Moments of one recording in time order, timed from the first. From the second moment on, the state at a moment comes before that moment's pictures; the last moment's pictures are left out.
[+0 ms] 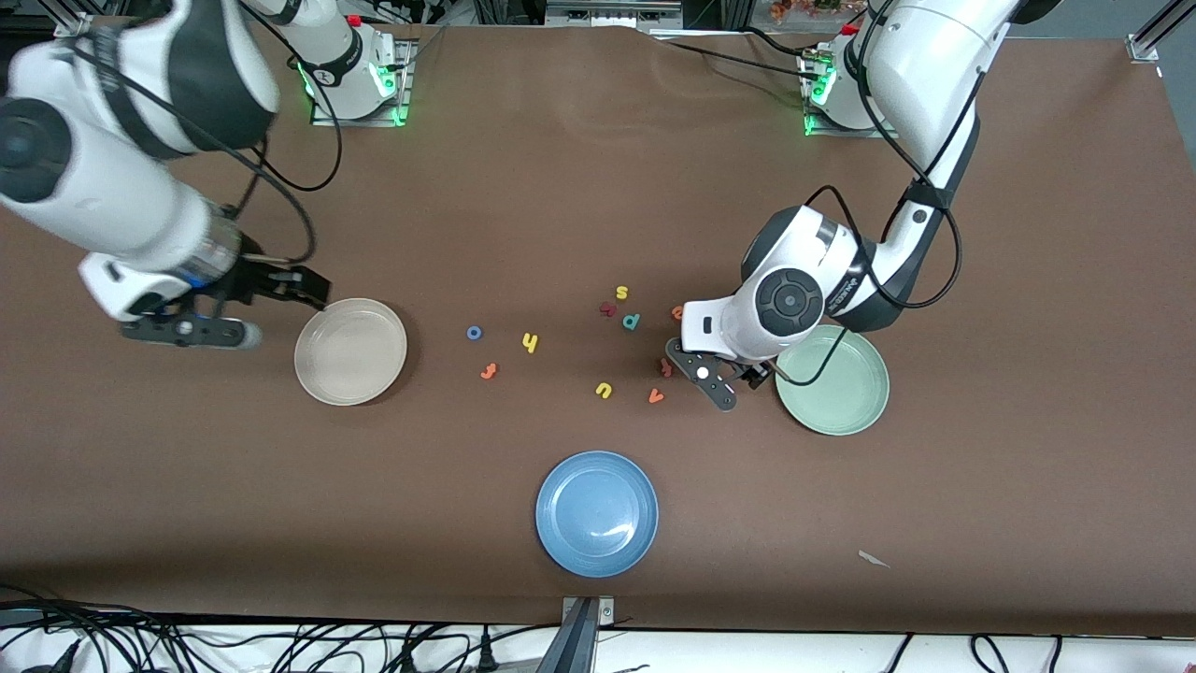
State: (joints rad) left arm -0.28 0.66 -0.24 -1.53 0.04 2.08 0.34; right arm 0.33 0.25 -0.07 -1.56 0.02 1.76 0.35
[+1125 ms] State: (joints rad) left arm -0.28 0.78 -0.23 -1.61 0.04 2.32 0.40; right arm 0.60 0.58 -0.06 -1.65 0.11 2.26 0.84
